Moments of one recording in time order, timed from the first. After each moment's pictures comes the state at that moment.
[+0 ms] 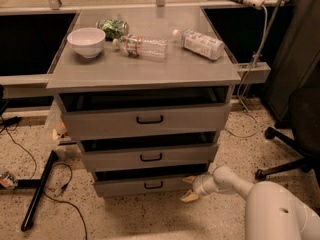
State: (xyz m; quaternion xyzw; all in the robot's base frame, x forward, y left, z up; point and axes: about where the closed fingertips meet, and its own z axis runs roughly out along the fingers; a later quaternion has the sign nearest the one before) arm 0.623 -0.144 0.180 -0.62 0.70 0.17 0.31
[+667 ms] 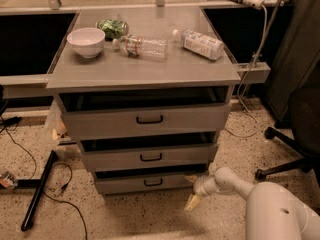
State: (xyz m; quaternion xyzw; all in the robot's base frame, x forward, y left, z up) arm 0.623 -0.143 0.180 -0.62 0.70 0.17 0.31
